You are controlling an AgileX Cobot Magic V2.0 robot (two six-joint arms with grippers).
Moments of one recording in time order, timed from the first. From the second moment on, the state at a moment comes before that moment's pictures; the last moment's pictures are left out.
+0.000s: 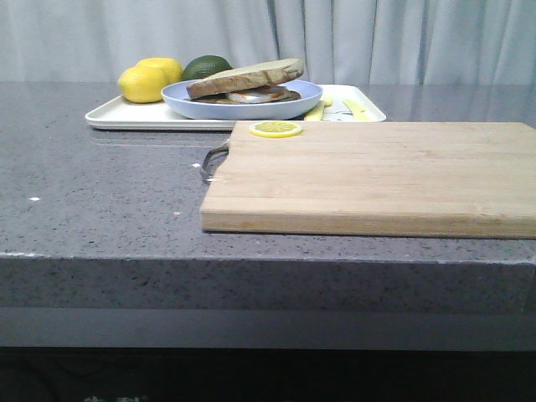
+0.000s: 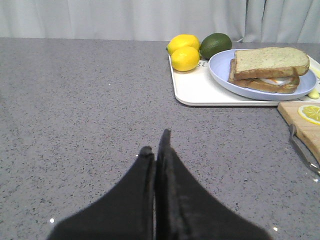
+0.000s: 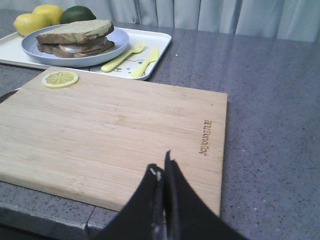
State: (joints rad) left arm -0.05 0.32 -0.52 -0.10 0.52 0.10; right arm 0.05 0.19 -0.32 0.30 0.42 -0.27
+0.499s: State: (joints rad) left arm -0.05 0.08 -0.25 -0.05 0.36 -0.01; right arm 0.05 0.19 -0.32 0.30 0.42 -0.27
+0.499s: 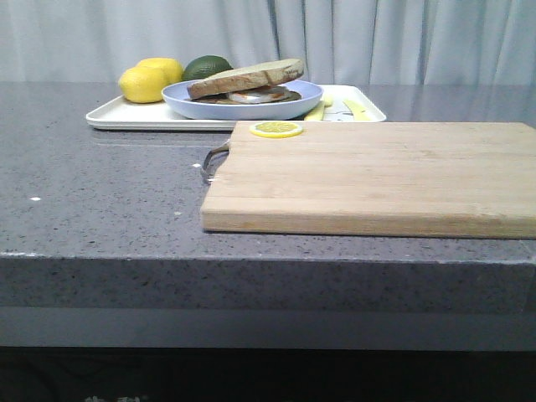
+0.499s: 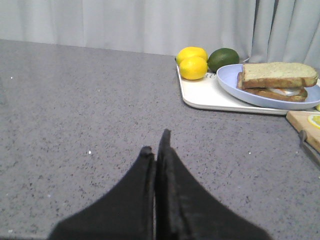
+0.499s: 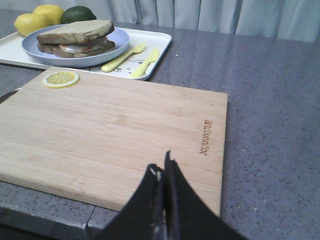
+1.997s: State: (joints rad) left arm -0.02 0.00 0.00 -0.03 0.14 -0.03; right arm 0.05 0.19 -0.32 0.30 0.42 -0.27
